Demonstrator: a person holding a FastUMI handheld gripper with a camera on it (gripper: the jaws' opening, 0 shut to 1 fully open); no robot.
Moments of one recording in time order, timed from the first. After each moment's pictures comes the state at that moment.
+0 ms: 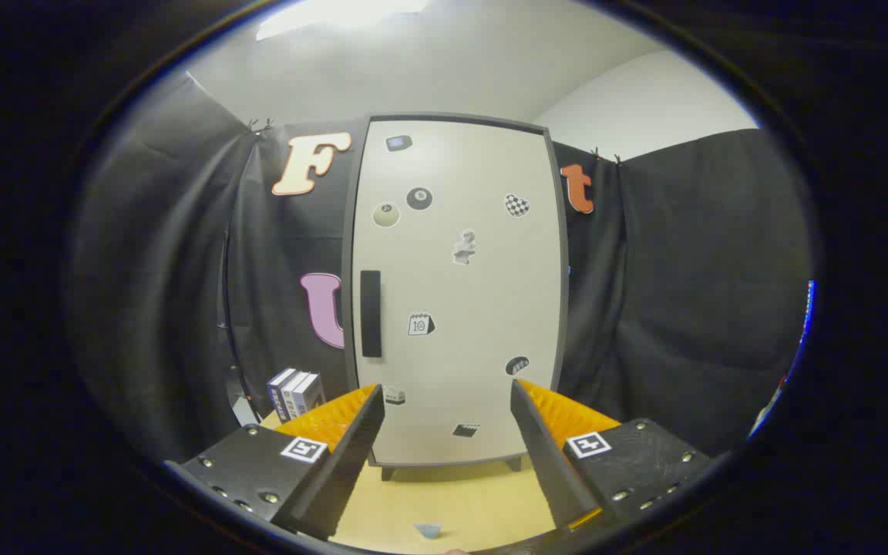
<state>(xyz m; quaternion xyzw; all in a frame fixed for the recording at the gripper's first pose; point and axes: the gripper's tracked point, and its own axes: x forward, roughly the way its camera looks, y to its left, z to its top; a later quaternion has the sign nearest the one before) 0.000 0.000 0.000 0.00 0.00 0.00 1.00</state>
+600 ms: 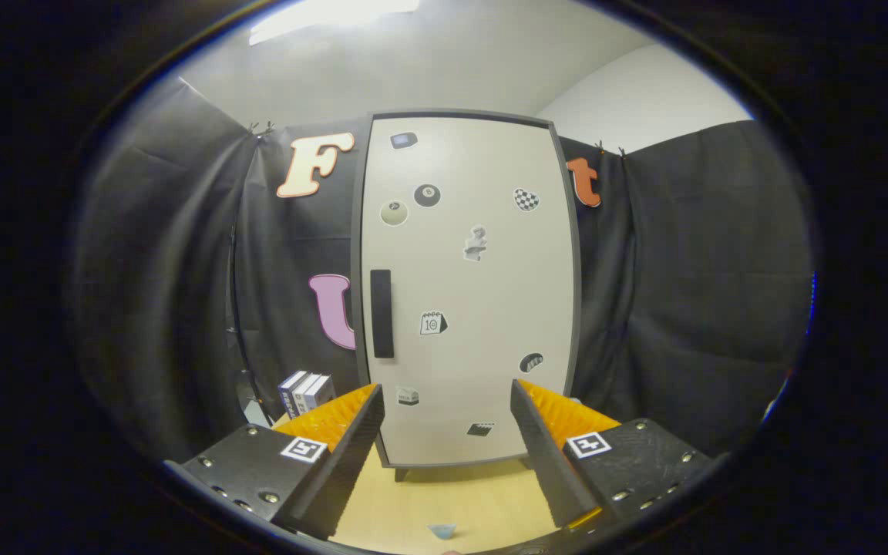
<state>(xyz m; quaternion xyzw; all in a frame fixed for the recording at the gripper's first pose) 0.007 0.011 0.001 0.01 0.00 0.01 1.00</state>
